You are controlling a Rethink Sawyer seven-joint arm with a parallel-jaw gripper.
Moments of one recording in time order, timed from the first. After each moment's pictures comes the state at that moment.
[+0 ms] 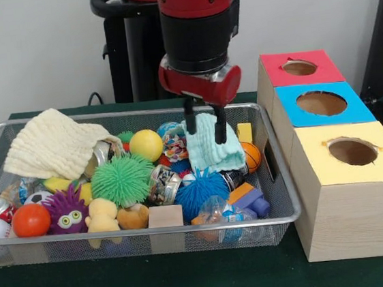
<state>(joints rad) -0.19 -0.59 -0.10 1.54 0.16 0.66 2.07</state>
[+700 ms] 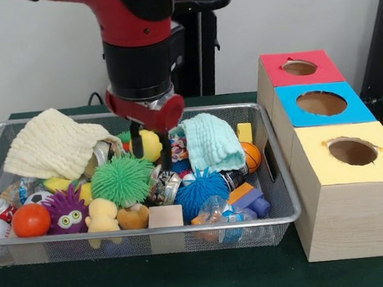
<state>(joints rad) -0.30 -0.54 -0.09 1.52 0.10 0.58 2.07</state>
